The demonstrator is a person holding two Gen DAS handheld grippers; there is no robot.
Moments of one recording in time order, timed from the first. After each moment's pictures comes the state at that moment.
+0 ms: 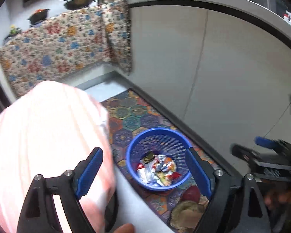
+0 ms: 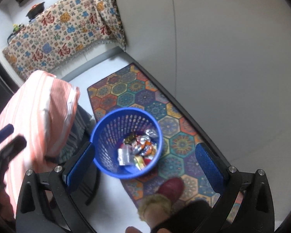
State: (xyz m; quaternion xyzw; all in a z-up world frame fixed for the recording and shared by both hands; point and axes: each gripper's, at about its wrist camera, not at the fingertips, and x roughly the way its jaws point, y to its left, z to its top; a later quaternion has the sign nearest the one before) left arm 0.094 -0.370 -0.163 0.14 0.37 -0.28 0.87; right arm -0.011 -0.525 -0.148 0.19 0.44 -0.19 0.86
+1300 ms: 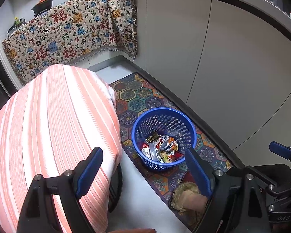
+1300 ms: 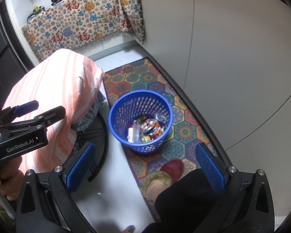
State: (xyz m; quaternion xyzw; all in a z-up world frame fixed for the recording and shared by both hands) left arm 0.065 -0.351 -0.156 0.15 0.43 -0.27 0.85; right arm -0.049 -0.454 -0.114 0.15 0.46 -0.15 0.86
